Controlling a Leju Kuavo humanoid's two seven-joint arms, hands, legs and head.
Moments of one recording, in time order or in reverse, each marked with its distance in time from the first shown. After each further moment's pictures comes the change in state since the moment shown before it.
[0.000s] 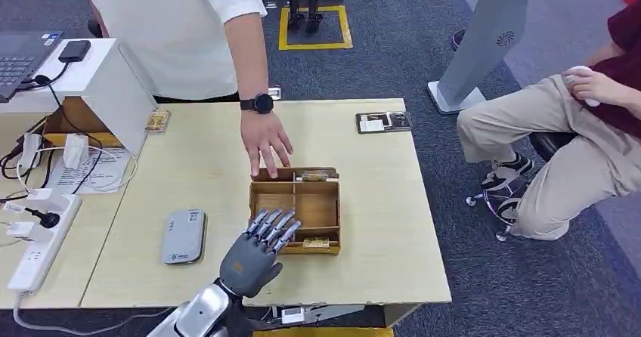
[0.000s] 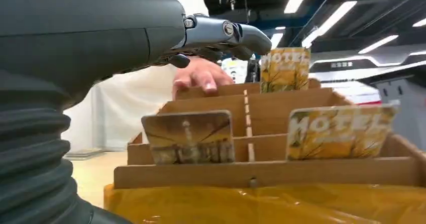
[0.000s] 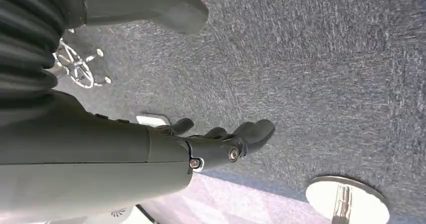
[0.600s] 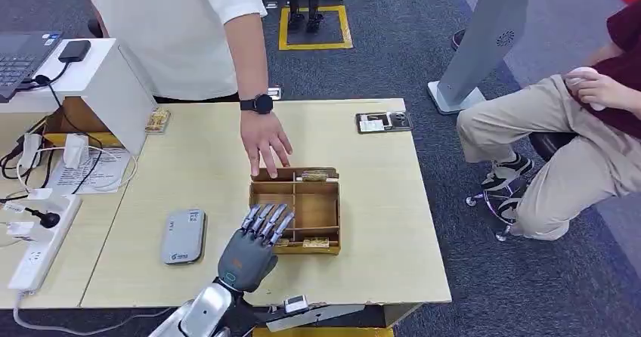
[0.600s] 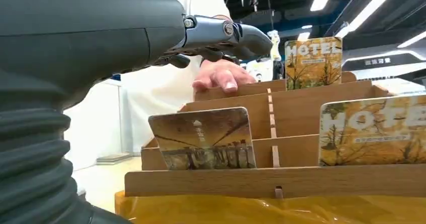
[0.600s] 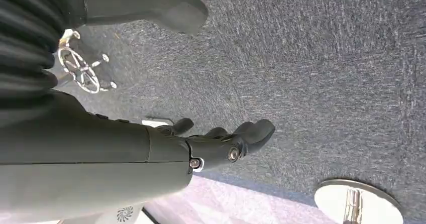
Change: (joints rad) left arm -0.005 -0.012 0.000 0.013 -0.081 0.001 0.157; right arm 0.007 0.000 0.000 0.001 -0.028 0.000 0.003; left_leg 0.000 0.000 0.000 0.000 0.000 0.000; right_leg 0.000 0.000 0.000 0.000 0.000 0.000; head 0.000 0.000
